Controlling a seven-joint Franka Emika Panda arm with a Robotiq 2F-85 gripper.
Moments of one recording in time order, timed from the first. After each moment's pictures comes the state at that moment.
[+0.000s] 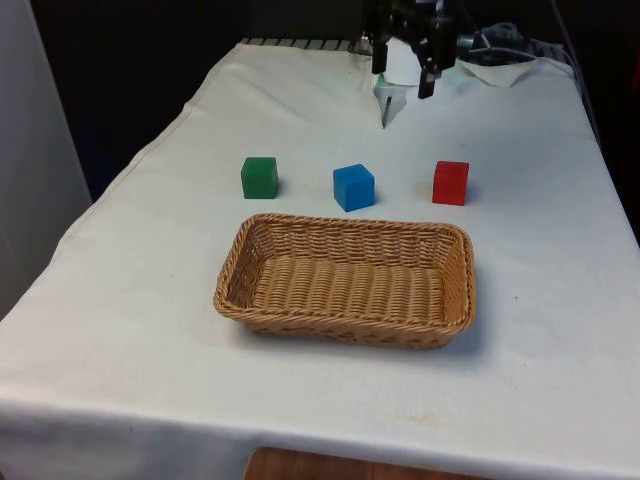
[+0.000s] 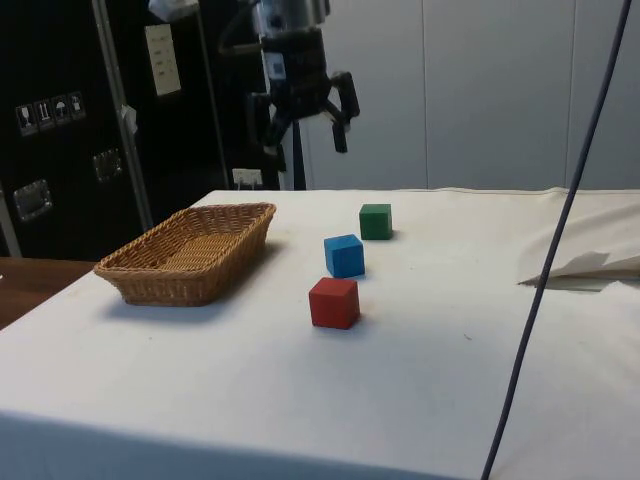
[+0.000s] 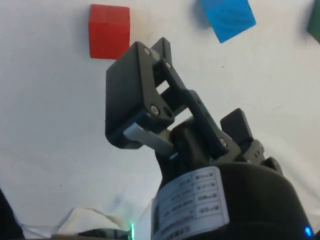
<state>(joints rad) 0.05 0.02 -0.02 -2.28 -0.10 2.27 0.84</state>
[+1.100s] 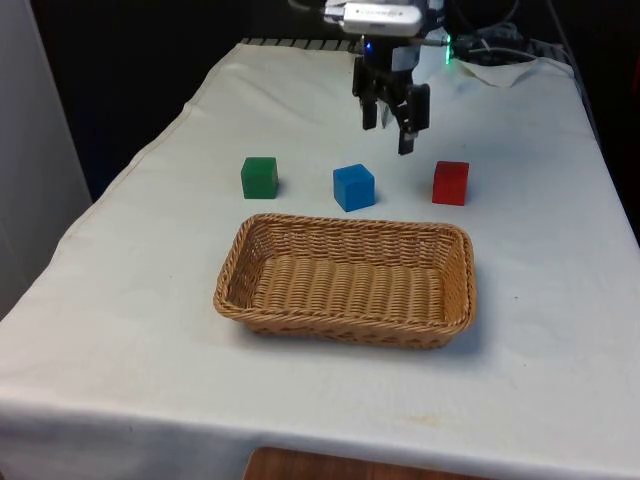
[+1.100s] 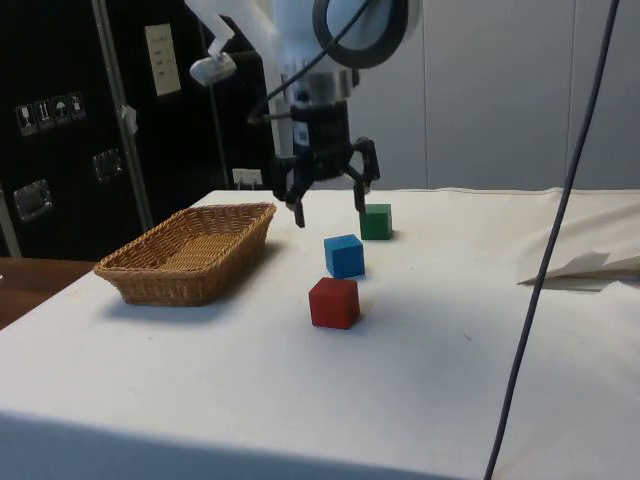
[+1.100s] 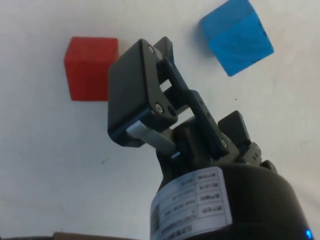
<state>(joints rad) 0.03 0.15 -0.05 -2.41 -0.05 2.57 0.88</state>
